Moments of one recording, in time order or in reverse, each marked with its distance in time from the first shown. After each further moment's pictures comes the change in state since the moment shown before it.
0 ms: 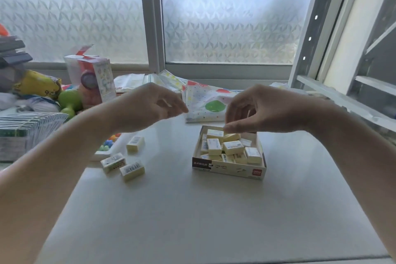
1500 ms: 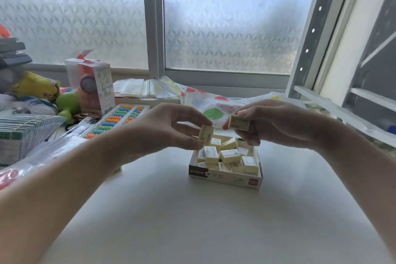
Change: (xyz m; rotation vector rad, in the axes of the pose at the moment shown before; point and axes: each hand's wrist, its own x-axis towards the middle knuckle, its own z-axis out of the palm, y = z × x) left_hand -0.009 0.013 0.034 -0.654 -0.177 -0.007; right_hand -0.005 0.030 0.000 0.776 -0.172 0.044
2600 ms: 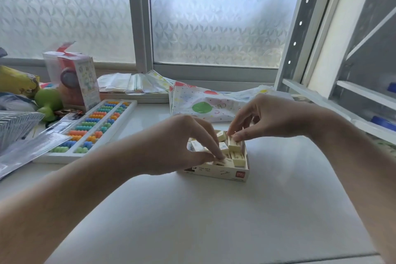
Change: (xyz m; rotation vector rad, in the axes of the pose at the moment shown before) left_hand -0.006 0.021 0.051 0.613 -0.079 0.231; right_hand -0.011 0.004 -0.017 -0.833 0.172 0.060
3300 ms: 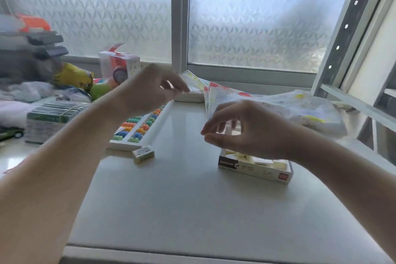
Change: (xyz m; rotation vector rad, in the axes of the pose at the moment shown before) left_hand -0.029 -0.070 -0.091 0.211 0.493 -0.242; right_hand 0.030 -0.099 0.062 0.025 0.179 -0.260
